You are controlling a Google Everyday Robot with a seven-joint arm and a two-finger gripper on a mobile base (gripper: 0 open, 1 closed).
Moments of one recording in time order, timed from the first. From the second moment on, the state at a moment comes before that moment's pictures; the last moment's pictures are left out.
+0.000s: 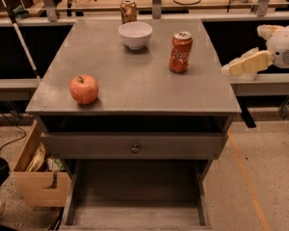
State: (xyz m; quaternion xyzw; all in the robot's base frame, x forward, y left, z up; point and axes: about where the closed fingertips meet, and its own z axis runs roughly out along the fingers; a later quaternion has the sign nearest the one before) arm 0.621 -0.262 0.952 -0.38 0.75 0.12 0.52
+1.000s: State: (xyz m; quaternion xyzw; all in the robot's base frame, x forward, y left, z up) arm 0.668 -0.222 0.935 -0.39 0.72 0.18 0.54
